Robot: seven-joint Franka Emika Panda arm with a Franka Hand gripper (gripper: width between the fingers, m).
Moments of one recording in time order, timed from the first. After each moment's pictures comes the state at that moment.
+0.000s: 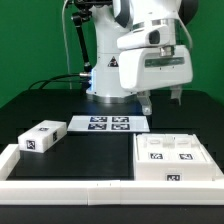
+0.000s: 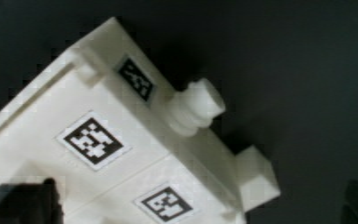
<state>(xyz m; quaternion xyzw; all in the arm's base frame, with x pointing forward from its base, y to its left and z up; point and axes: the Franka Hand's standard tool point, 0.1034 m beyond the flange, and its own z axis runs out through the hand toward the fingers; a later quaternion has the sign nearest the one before) 0.486 0.094 0.095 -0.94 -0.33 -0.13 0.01</state>
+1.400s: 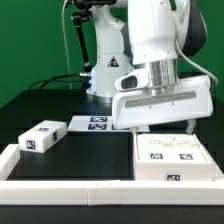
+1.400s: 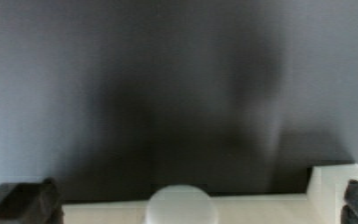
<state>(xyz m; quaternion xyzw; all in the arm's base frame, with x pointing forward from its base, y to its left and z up) 0.493 0.093 0.016 -0.99 -0.02 -0.10 0.07</state>
